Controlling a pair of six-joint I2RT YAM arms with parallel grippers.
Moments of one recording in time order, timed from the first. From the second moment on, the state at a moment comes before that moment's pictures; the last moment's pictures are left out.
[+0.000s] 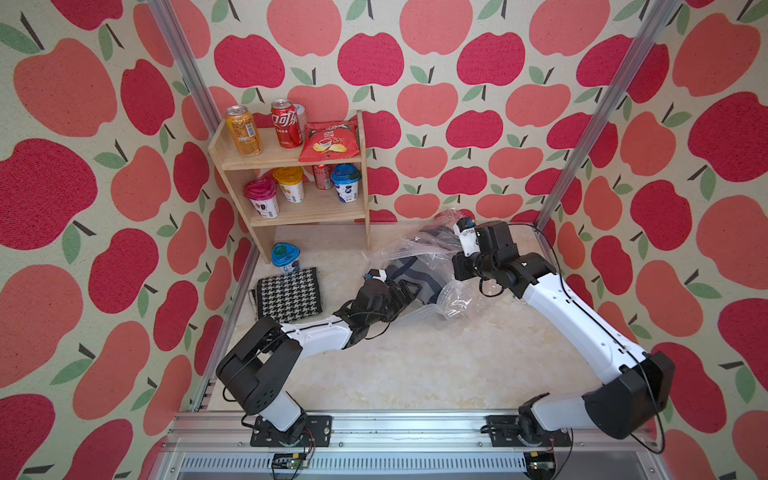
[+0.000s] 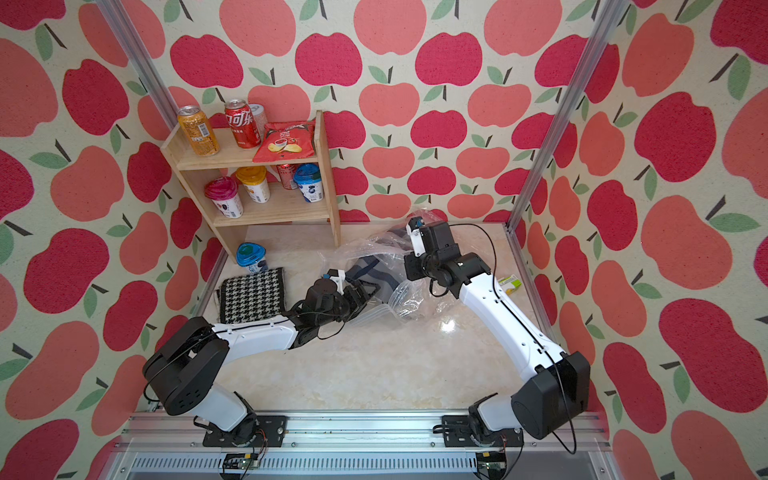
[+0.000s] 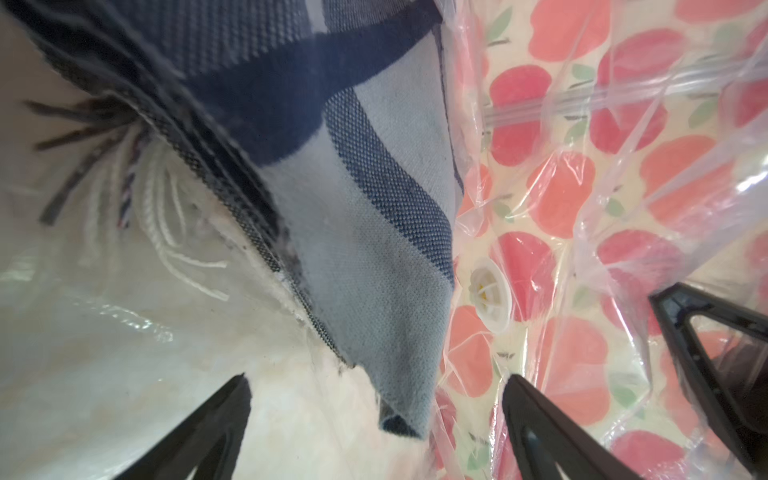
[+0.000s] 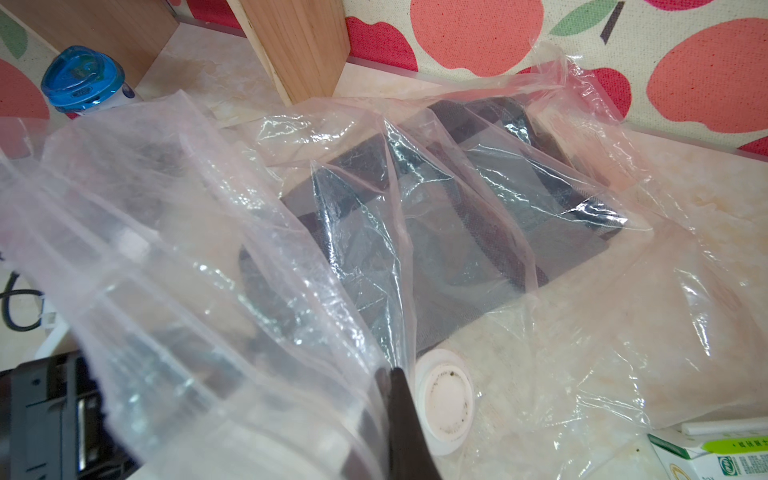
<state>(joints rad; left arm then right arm) -0.71 1.57 0.73 0.44 0.16 -1.27 0.54 1.40 1.36 -0.69 -0.02 0.08</state>
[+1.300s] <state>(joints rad) -0.71 1.83 0.82 0.66 0.28 -1.47 0.60 1.35 1.19 -0.67 -0.01 0.08</state>
